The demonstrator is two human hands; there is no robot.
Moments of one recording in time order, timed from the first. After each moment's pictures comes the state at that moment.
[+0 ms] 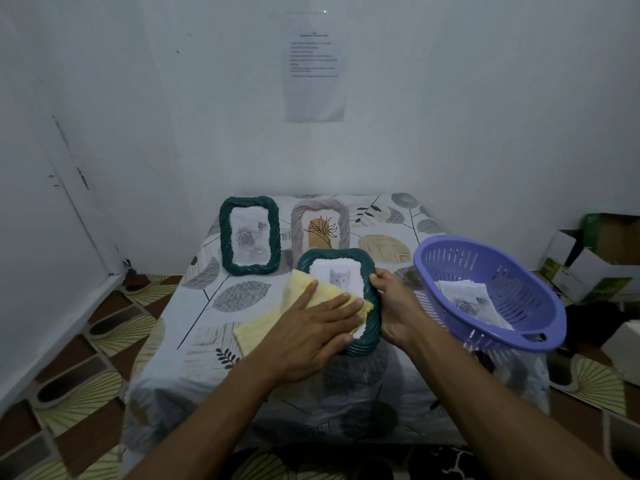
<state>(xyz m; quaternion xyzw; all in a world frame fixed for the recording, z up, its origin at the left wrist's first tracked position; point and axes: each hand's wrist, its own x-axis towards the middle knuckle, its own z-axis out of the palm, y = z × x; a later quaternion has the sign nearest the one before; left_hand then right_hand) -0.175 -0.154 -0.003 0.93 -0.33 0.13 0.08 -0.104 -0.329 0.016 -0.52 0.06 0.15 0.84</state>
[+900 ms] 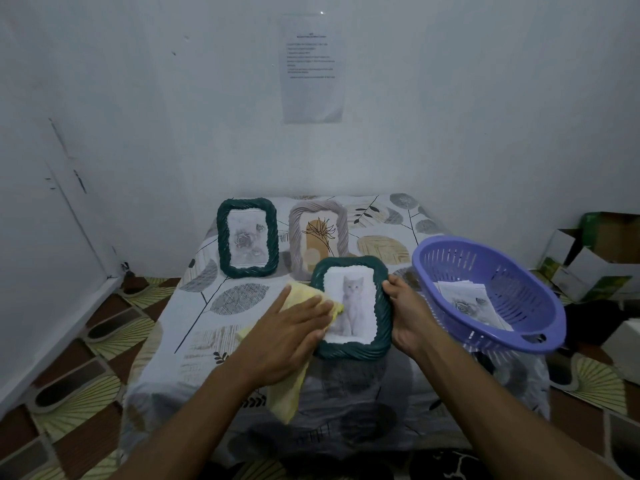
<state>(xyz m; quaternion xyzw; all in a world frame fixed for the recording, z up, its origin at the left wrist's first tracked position) -0.174 -0.125 -0.017 0.95 -0.28 0.14 0.09 -0.102 -0.345 0.004 -0.53 0.10 0.12 0.84</state>
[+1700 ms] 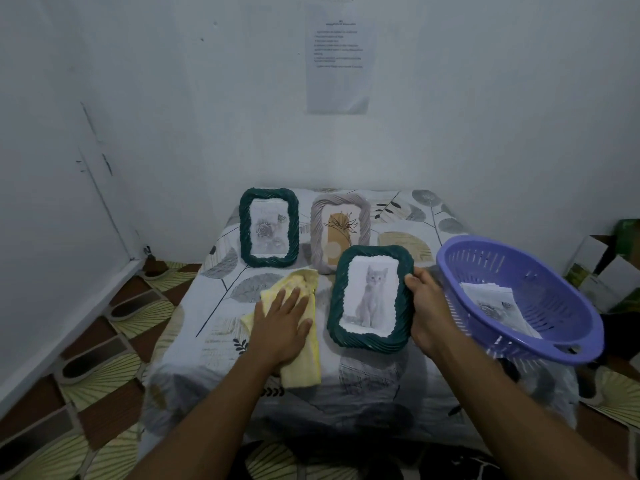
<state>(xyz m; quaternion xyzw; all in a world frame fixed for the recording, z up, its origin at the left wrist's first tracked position) -0.140 -0.095 -0.078 1.00 0.00 0.01 0.09 -0.098 -0.337 0.001 -0.62 0.09 0.03 0.78</state>
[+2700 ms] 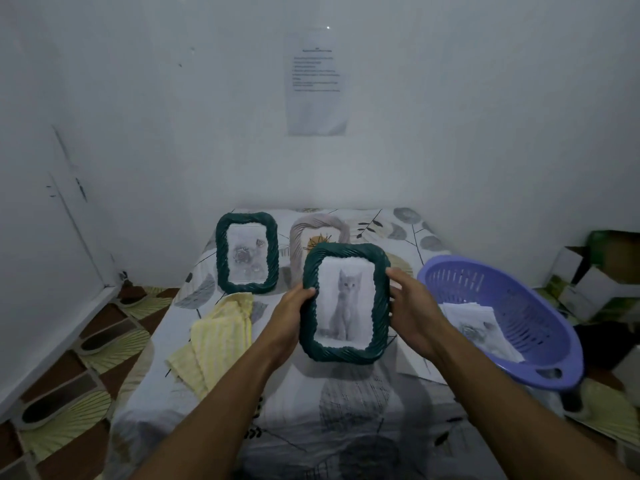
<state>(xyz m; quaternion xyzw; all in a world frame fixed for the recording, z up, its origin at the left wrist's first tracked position) -0.101 -0.152 -0.004 0.63 0.00 0.02 0.78 -0.077 -0.354 0.035 -0.59 -0.03 0.14 0.80</state>
